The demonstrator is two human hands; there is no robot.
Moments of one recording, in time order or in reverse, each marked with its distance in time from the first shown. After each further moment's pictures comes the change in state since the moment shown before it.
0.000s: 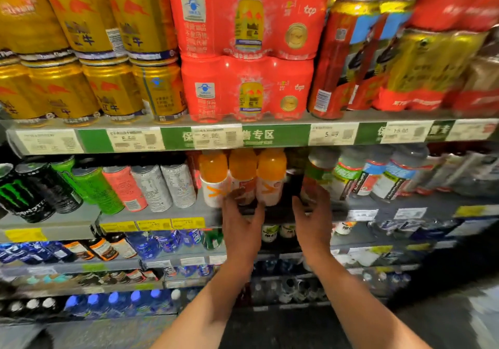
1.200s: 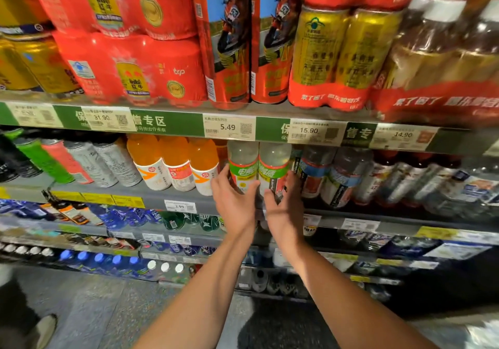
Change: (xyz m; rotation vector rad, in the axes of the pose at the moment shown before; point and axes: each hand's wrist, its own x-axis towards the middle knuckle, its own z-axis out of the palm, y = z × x) left_hand -0.024 0.058 0.170 0.153 0.284 -0.076; right_hand 0.080 0.054 -0.081 0.116 -0.248 -0.067
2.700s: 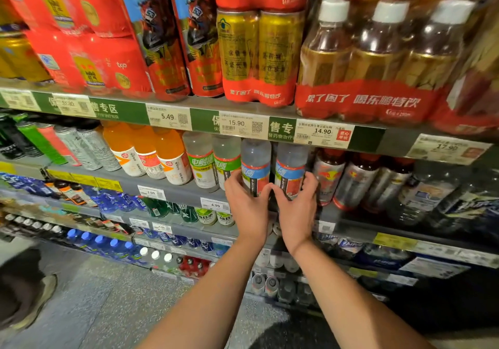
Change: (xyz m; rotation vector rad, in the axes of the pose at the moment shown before) left_hand -0.091 0.053 0.095 0.024 0.075 0.004; right_hand 0.042 0.044 -0.120 -0.001 0.043 0.004
